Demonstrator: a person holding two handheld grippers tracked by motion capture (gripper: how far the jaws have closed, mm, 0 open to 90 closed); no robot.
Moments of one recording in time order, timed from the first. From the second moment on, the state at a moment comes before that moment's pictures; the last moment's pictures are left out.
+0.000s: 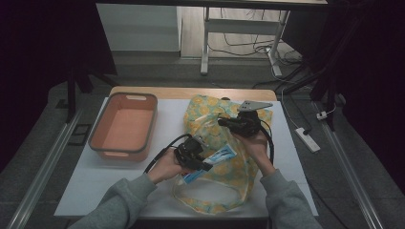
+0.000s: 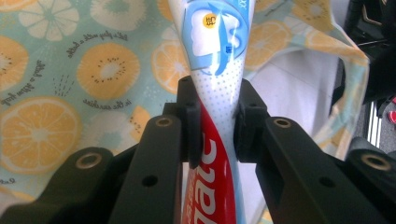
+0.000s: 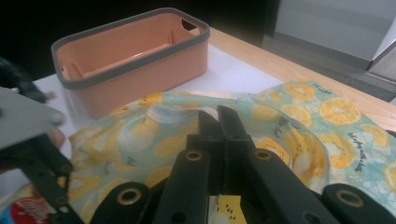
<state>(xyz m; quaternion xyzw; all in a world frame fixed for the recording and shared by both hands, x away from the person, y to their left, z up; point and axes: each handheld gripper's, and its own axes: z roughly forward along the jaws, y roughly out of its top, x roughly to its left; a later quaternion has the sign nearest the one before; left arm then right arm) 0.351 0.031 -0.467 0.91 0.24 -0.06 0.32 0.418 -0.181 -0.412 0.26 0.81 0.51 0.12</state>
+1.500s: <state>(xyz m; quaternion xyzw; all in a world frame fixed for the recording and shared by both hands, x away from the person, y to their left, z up) 0.400 -0.005 -0.482 0.89 0.31 0.00 0.33 0.415 -0.179 -0.411 0.25 0.81 0.52 0.09</state>
